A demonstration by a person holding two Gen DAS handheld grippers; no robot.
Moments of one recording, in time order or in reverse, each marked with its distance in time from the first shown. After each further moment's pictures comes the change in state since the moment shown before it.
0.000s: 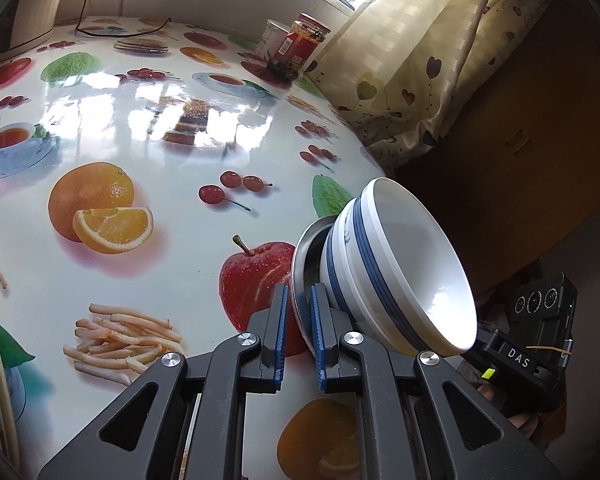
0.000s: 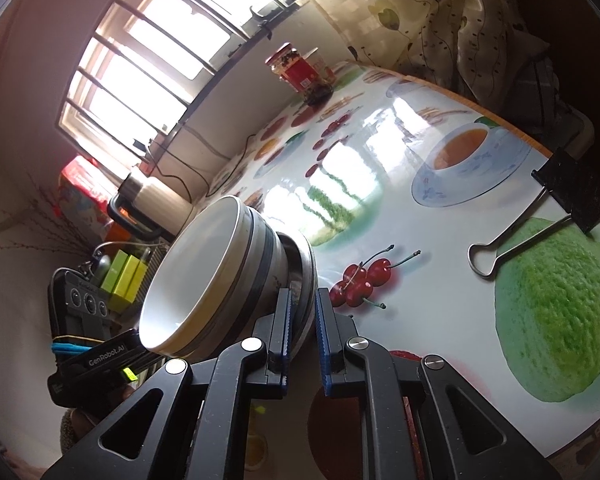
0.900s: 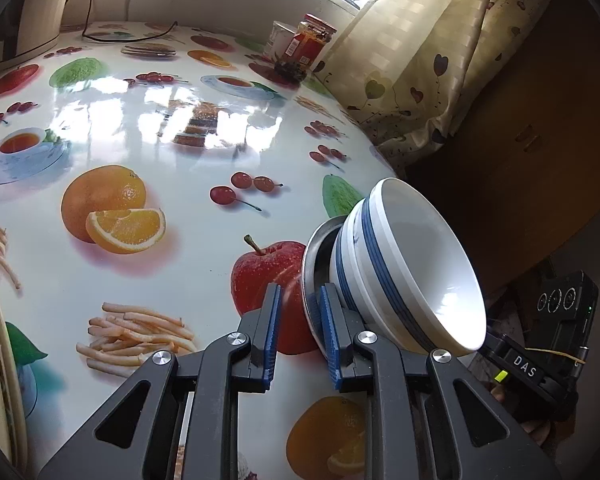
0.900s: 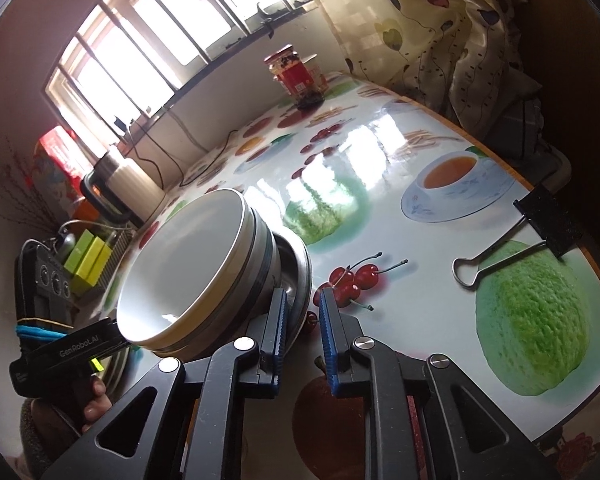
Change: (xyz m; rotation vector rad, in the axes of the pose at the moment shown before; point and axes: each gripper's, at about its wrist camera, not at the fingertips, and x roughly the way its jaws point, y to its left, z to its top) left arm -0.001 0.000 0.000 0.004 0.000 0.036; right arm 0.002 0.021 -0.001 -0.117 -0.010 -0.147
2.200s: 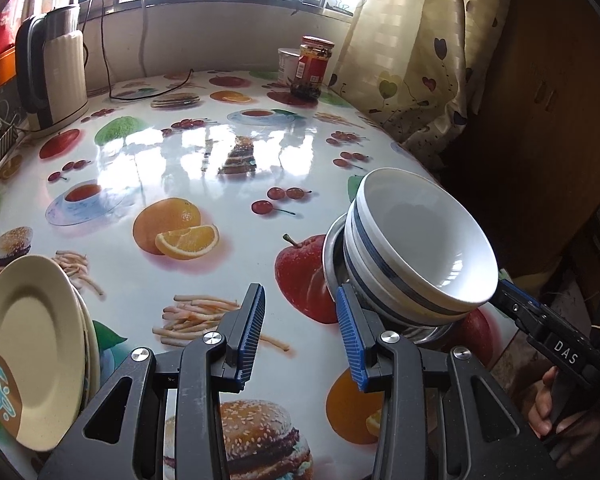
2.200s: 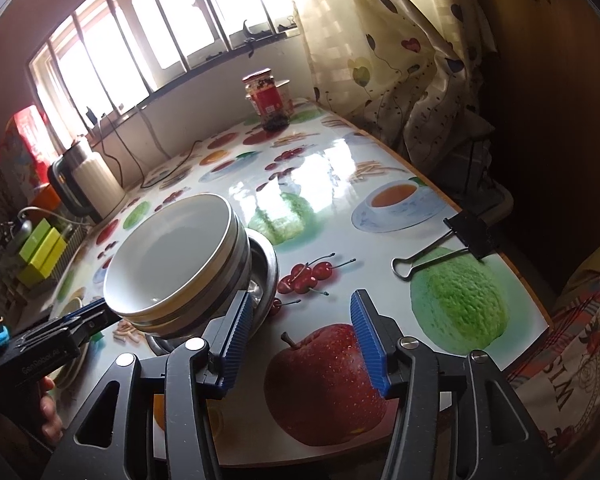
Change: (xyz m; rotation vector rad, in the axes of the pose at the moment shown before) left arm -0.037 -0.026 -0.021 0.161 -0.061 0.230; right arm -0.036 0.024 -0.015 -0.084 -0.075 -0.250
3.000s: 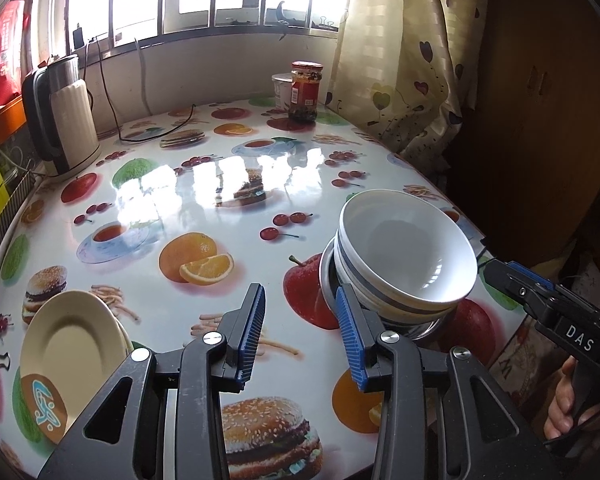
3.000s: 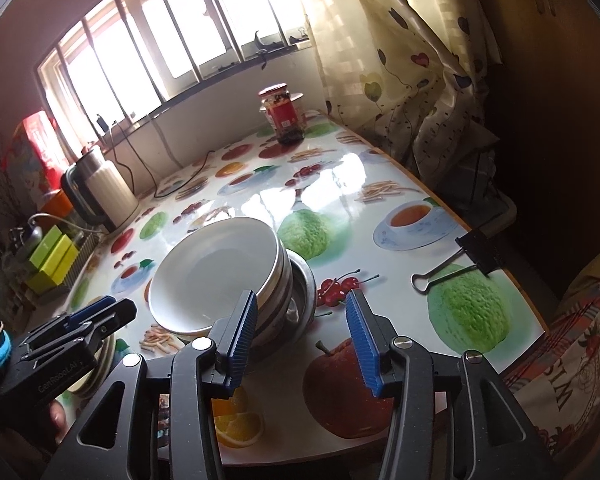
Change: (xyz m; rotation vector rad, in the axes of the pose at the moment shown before) left arm -0.029 -0.021 0.005 0.116 -0.059 0.103; right arm -0.021 0.023 0.012 -0.008 -0.031 0.016
